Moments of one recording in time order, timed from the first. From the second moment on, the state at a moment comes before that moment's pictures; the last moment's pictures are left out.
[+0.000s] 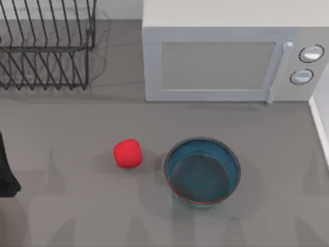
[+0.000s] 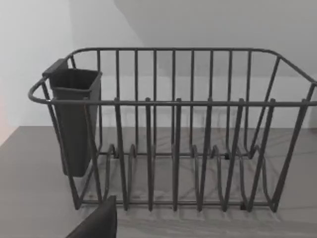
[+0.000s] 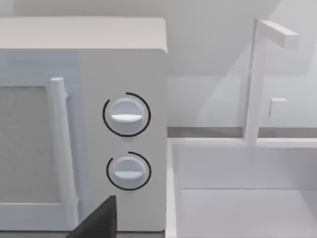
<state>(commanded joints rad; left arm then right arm) 0.00 0.00 0.00 0.00 0.00 0.00 0.00 0.00 0.00 0.00 0.00 0.00</state>
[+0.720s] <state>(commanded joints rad) -0.17 0.48 0.24 -0.28 -0.02 0.23 0.00 0.00 0.00 0.00 0.00 0.00</state>
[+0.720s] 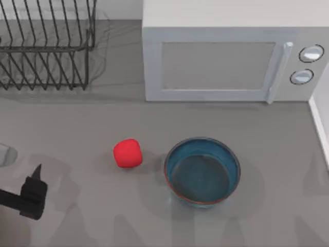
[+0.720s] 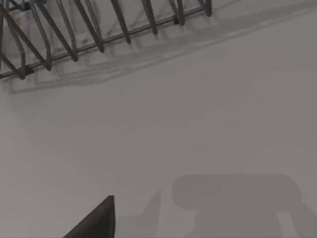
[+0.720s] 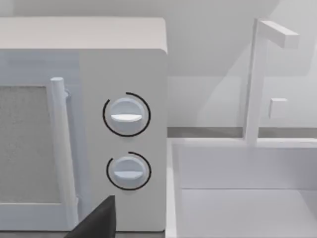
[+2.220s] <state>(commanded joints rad) -0.56 2.04 1.56 -1.10 0.00 0.69 0.00 0.00 0.00 0.00 0.00 0.00</state>
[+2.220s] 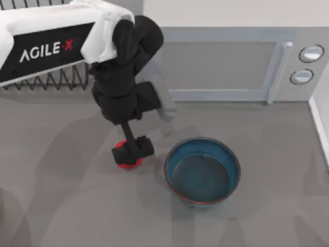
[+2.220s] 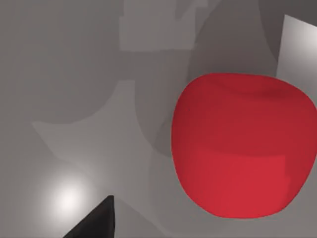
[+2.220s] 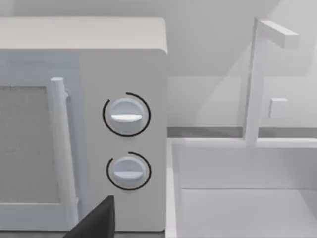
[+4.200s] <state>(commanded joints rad) -0.56 2.13 1.40 -0.85 0.00 0.69 0.00 0.00 0.00 0.00 0.00 0.00</state>
